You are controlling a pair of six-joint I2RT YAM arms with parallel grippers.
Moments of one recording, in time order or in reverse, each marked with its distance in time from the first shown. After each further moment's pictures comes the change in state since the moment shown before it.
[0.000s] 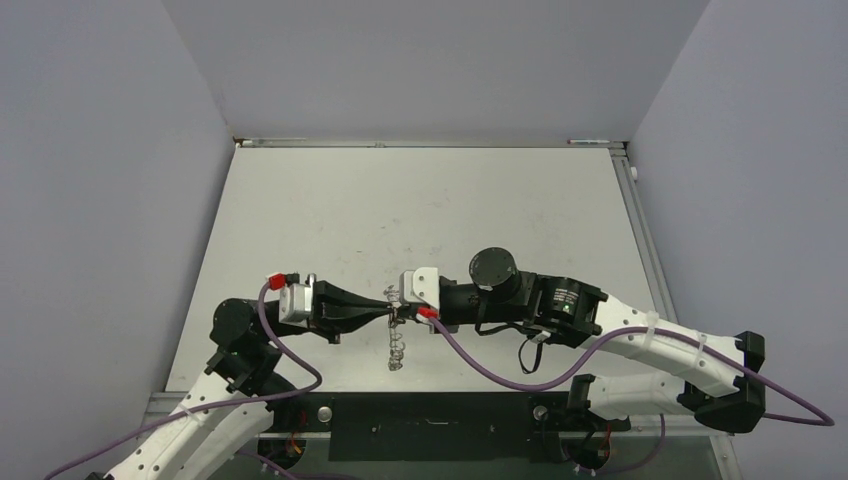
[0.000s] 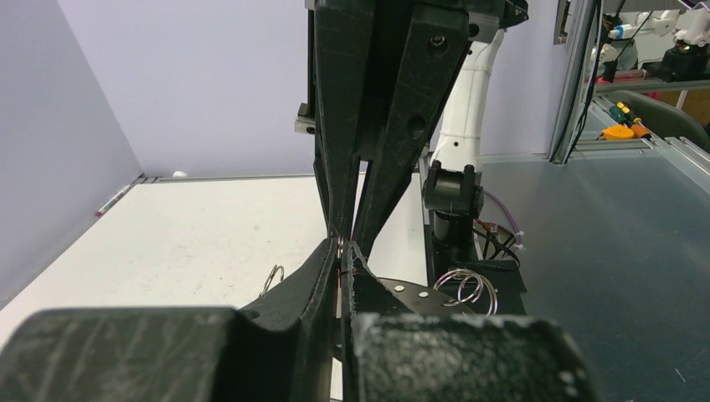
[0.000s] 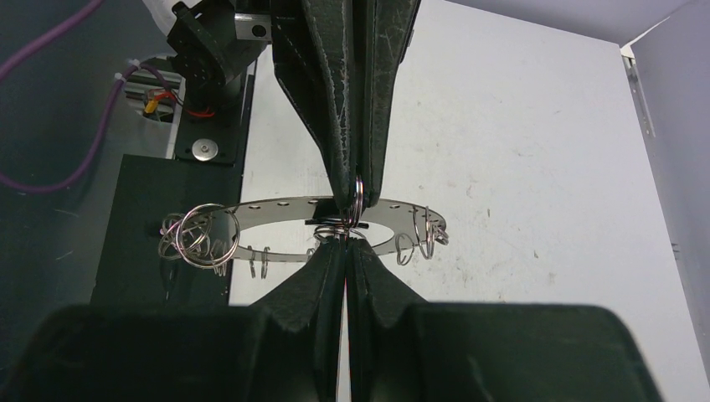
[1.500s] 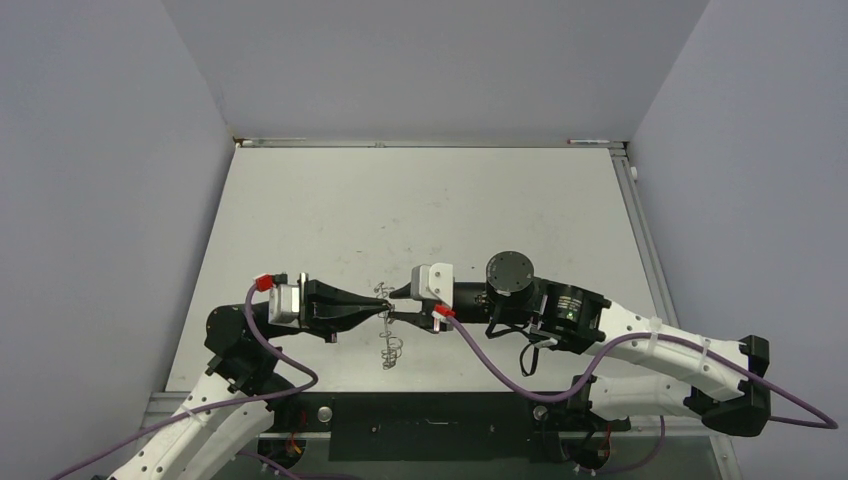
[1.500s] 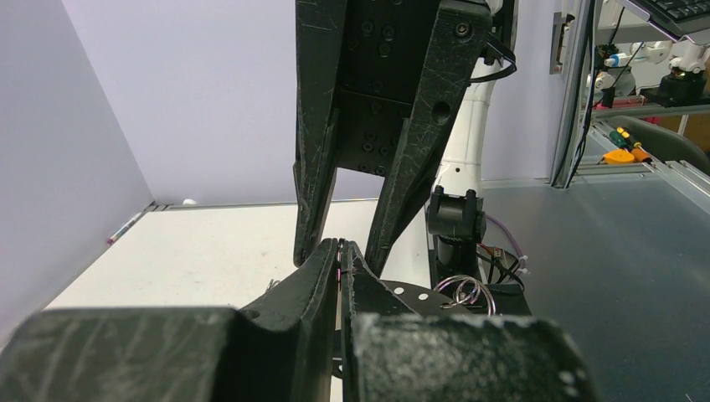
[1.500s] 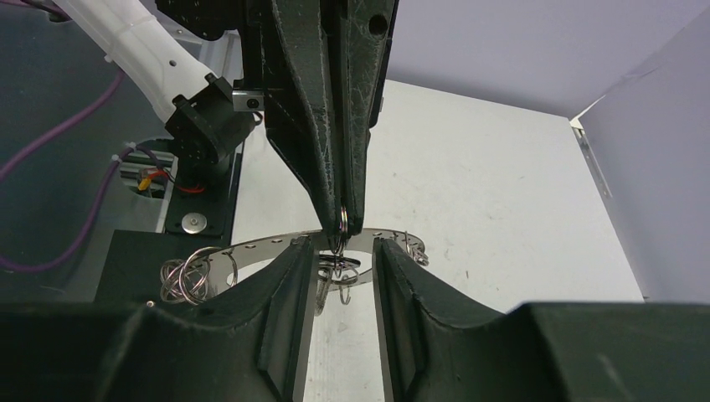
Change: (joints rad) left arm 0.034 -0.005 -0.019 0.147 0.004 -0.094; right arm 0.006 -0.048 -0.083 0.238 -0.007 0.044
